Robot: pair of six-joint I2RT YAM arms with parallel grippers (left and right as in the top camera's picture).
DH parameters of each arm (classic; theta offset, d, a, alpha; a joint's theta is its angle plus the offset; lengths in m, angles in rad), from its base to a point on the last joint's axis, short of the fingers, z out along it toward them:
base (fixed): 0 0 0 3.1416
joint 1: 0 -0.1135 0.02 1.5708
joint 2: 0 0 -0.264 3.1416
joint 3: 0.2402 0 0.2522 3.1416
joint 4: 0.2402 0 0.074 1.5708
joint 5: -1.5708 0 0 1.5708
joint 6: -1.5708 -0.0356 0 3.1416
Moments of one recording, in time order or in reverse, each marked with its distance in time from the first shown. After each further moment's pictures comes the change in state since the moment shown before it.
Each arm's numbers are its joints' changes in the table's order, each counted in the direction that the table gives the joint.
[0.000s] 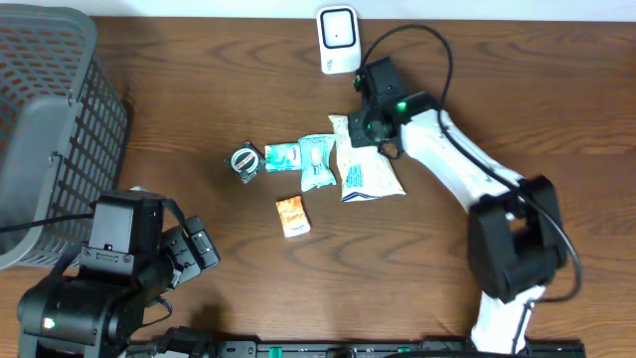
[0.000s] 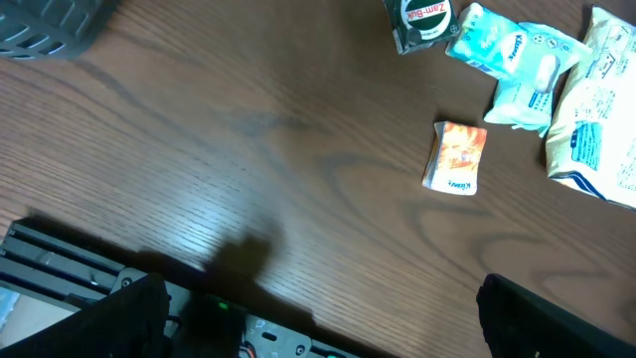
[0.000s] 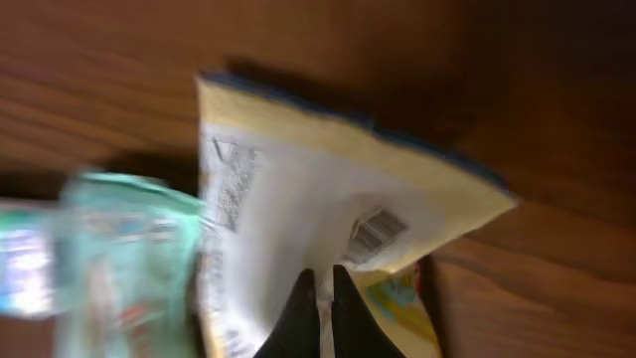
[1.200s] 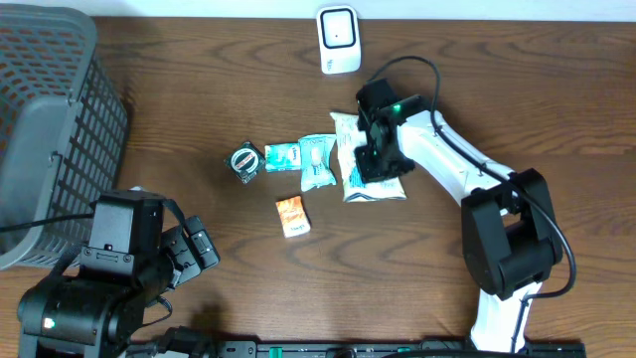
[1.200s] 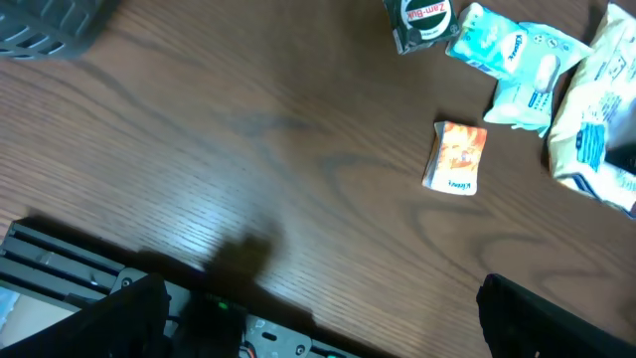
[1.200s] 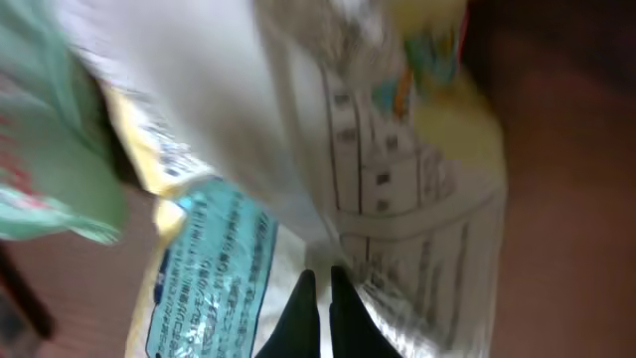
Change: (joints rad) left arm 0.000 0.000 0.000 0.001 0.000 0.000; right arm 0.000 0.011 -0.011 0.360 0.078 0.043
